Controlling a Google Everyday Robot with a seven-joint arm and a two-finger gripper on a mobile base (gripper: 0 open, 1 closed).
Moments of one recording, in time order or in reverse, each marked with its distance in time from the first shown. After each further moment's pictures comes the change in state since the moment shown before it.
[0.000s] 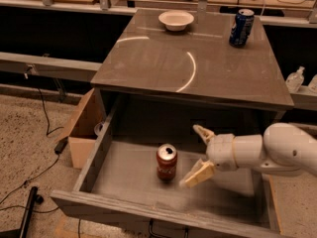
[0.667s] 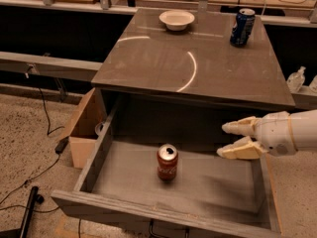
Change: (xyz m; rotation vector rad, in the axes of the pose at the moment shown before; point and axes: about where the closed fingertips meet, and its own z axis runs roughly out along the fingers) arm -0.027 -0.022 -0.134 0.079 0.149 0.008
